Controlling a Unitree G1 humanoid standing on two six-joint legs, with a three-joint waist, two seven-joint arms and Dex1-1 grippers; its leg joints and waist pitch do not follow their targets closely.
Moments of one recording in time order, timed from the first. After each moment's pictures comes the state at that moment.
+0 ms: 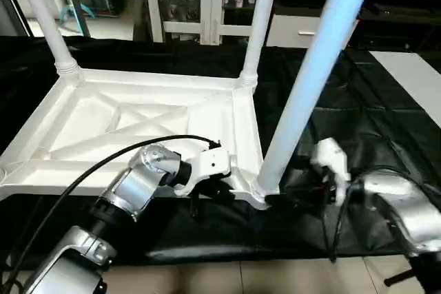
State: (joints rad) left arm -0.56 0.35 -0.43 0.38 0.11 0.24 -1.24; right arm -0.30 -0.53 0.18 0.23 0.26 0.14 1.18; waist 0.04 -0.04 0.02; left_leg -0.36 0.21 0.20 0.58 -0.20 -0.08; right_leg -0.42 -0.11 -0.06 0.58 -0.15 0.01
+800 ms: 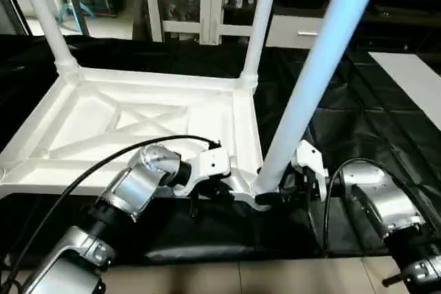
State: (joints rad) left arm -0.56 0.35 -0.44 0.37 0.11 0.26 -1.24; right arm -0.43 -0.48 0.24 0.47 0.20 0.02 1.28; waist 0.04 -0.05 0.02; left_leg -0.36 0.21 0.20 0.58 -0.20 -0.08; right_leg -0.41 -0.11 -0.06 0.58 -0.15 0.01
